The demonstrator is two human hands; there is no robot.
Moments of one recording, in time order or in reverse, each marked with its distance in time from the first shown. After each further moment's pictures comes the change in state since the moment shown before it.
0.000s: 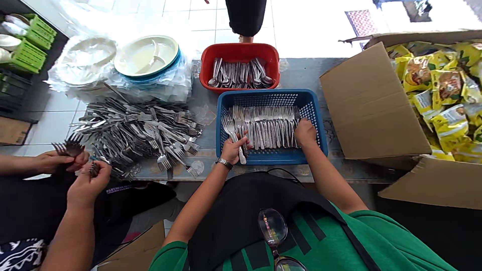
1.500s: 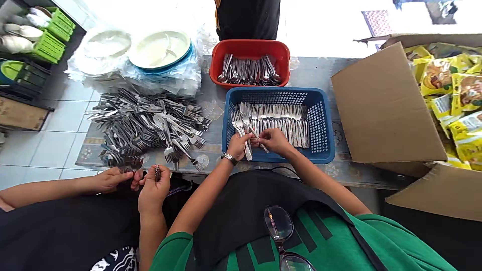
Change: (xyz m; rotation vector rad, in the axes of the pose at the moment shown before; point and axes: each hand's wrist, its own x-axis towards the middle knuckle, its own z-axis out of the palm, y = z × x) left_hand 0.000 -0.003 -0.003 0.037 -0.044 -0.011; right_hand -0.067 -0.056 0.030 0.479 -0.457 -0.577
